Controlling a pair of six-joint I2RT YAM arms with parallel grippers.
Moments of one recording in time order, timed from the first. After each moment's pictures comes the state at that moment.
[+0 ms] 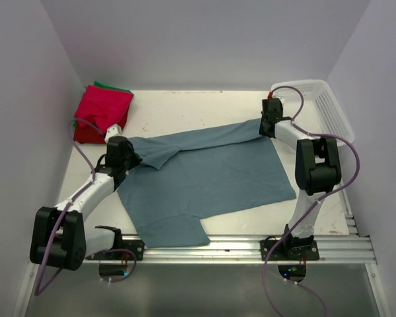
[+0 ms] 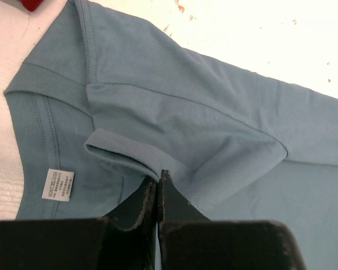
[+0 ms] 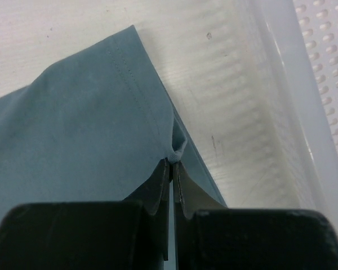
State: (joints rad) left arm -0.15 1.23 0.61 -0.04 -0.14 -0.63; right arm 0.14 1.94 1.33 -0.23 0.32 0.26
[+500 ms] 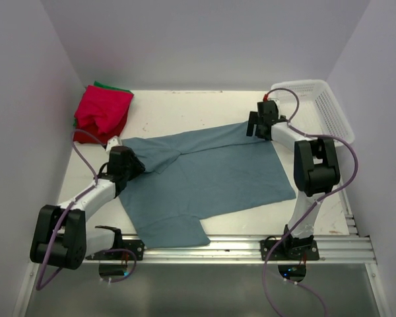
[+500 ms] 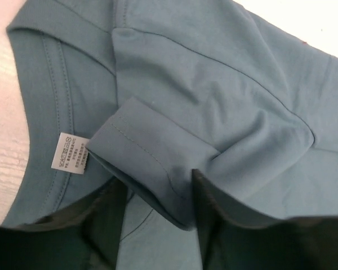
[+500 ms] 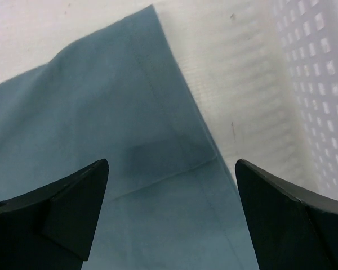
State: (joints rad) left arm -0.15 1.22 0.49 -0.03 -0.15 -0.68; right arm 0.17 1.94 1.31 -0.24 0.33 0.28
